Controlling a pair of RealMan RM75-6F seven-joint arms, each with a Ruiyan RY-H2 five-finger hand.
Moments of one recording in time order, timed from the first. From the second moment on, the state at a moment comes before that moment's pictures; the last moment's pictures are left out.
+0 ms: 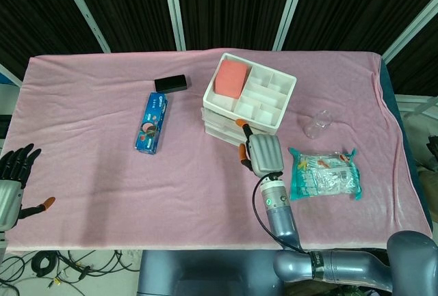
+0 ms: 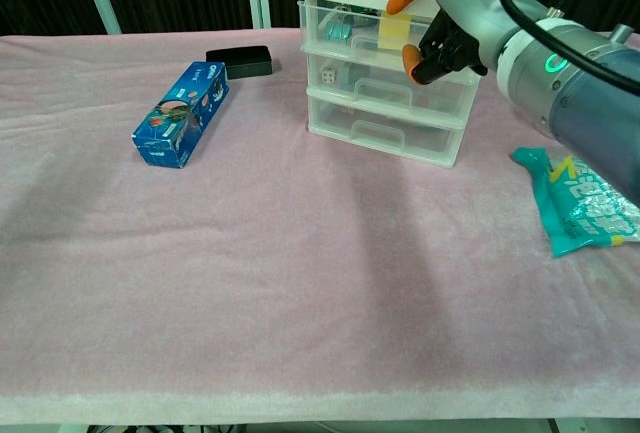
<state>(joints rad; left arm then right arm) -0.12 -1.16 -0.05 -1.54 1.56 1.53 -0.05 0.80 -1.72 0.36 -1.73 -0.79 1.37 -0.64</state>
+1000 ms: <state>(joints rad) -0.12 -1.16 -0.05 -1.54 1.55 1.53 -0.05 0.81 -1.71 0.34 -1.74 -0.81 1.38 -0.74</state>
